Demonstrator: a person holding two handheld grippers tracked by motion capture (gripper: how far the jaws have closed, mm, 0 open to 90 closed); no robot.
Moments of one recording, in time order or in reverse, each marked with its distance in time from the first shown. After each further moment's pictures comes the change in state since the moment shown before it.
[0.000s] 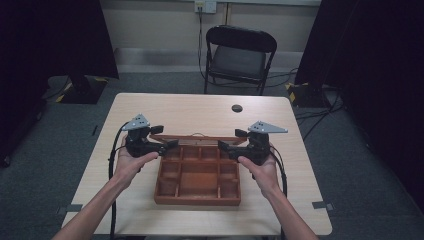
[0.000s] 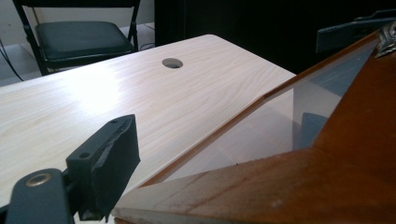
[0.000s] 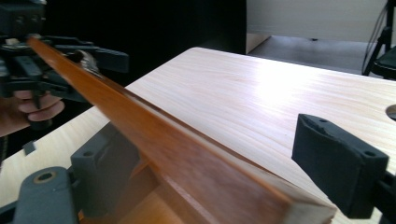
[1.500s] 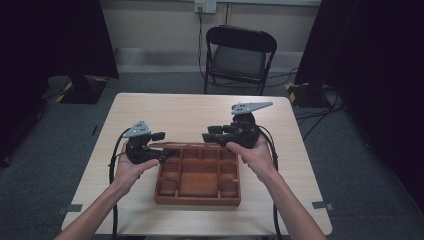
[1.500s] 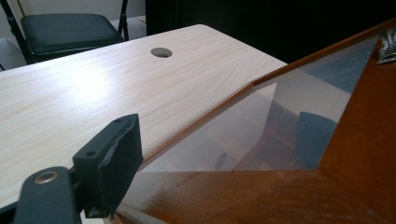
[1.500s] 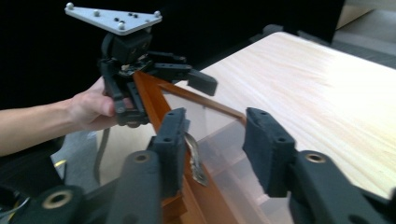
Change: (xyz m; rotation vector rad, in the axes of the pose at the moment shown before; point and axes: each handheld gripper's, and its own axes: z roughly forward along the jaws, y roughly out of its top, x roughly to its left) left arm -0.010 -0.012 -0.004 0.024 -0.027 0.009; right arm 0.029 0.065 0.013 0.173 0.320 -0.074
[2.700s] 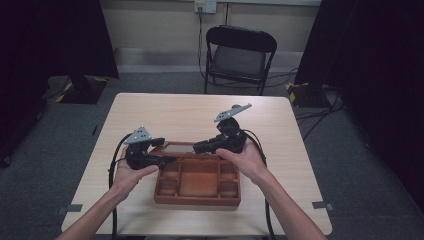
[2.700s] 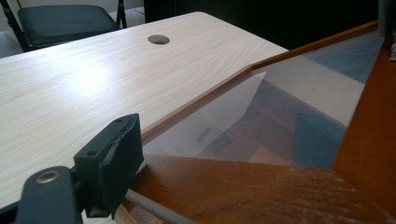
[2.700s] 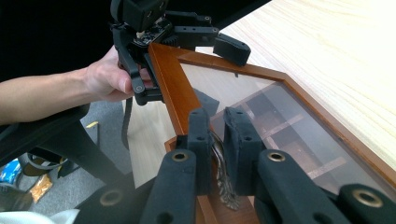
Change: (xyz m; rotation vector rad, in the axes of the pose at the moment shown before) left arm -0.007 -0.013 -0.002 0.034 0.001 0.023; right arm 0.009 -0.005 0.031 0.189 0.103 0.041
